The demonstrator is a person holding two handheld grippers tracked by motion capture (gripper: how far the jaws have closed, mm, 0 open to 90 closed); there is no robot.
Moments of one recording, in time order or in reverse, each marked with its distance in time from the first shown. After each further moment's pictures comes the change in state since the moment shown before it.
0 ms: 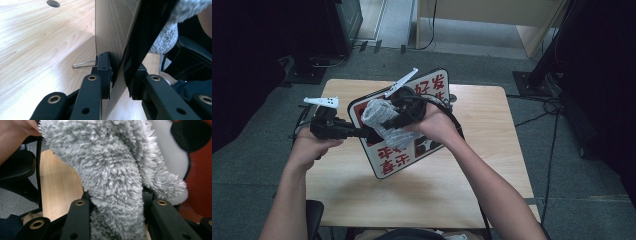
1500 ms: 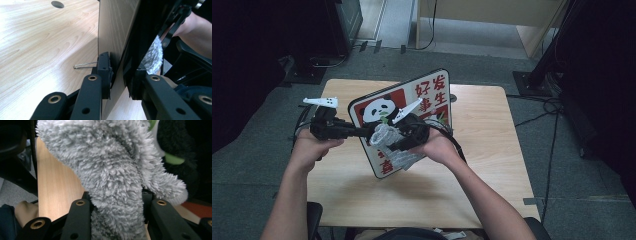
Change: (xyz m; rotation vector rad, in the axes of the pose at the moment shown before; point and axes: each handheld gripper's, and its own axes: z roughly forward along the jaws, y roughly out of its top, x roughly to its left) left arm -0.002 -0.002 0.000 -0.021 0.021 -0.030; right arm 0.001 -0.065 0.047 0.011 0.053 0.029
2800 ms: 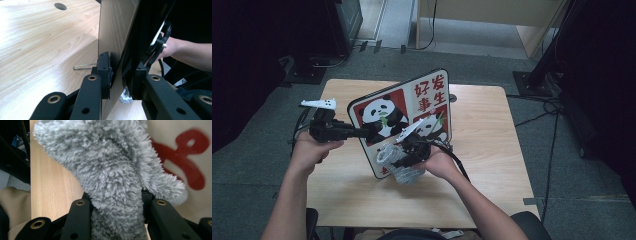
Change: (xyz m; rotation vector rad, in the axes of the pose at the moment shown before) left arm -0.003 -0.005 -0.001 -0.026 0.016 -0.021; right arm -0.003 -0.052 0.042 0.052 0.048 0.034
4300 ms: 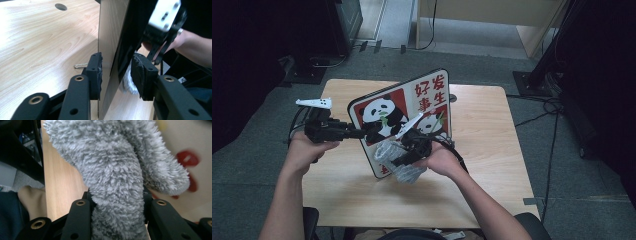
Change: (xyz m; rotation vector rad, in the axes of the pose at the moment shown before) left arm -0.001 0.001 -0.011 0.001 -0.002 0.009; right arm 0.013 0.018 -0.026 0.021 0.017 0.002
